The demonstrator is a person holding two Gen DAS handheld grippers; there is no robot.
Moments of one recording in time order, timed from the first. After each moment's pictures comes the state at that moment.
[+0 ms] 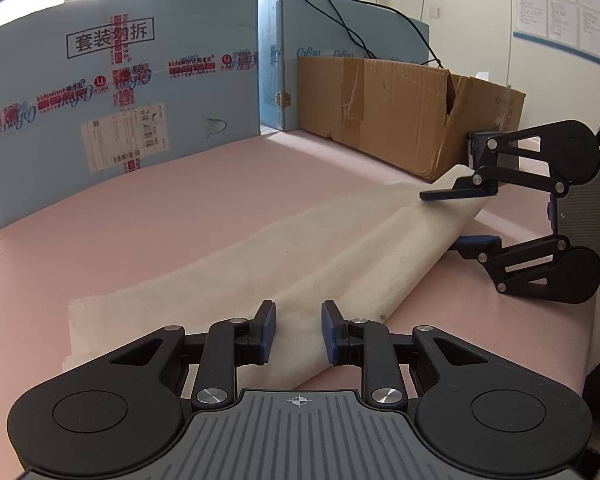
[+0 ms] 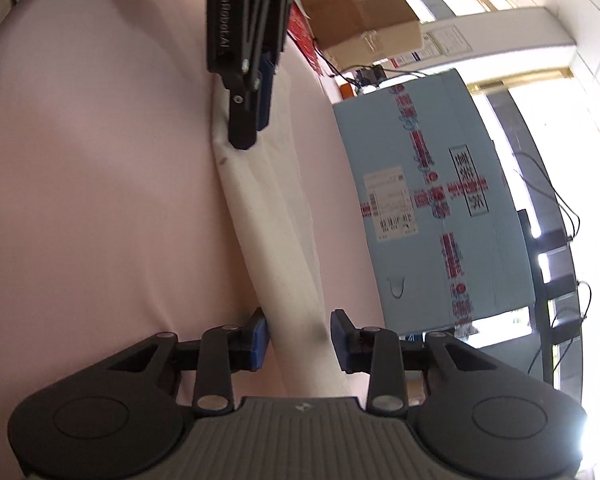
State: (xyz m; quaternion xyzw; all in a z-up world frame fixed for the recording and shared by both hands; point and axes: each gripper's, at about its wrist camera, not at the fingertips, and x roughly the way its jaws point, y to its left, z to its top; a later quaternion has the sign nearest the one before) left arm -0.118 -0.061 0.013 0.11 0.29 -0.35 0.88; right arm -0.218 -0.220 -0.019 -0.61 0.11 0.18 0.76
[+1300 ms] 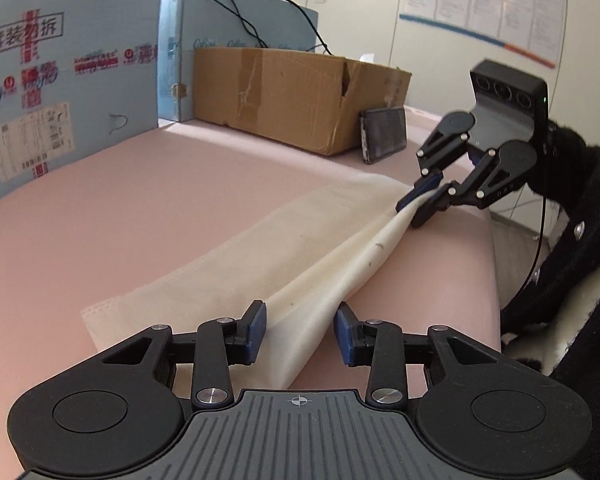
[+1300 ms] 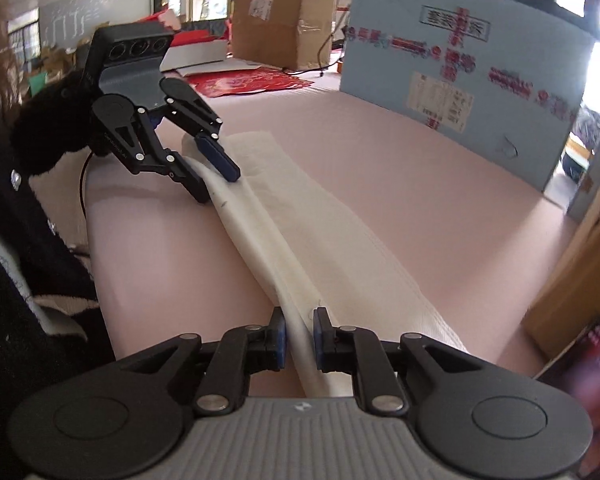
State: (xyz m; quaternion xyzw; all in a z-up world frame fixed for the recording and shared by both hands) left arm -0.101 -0.016 0.011 0.09 0.31 -0.52 0.79; right arm -0.210 -0.345 0.040 -0.11 0.33 0.35 0.87
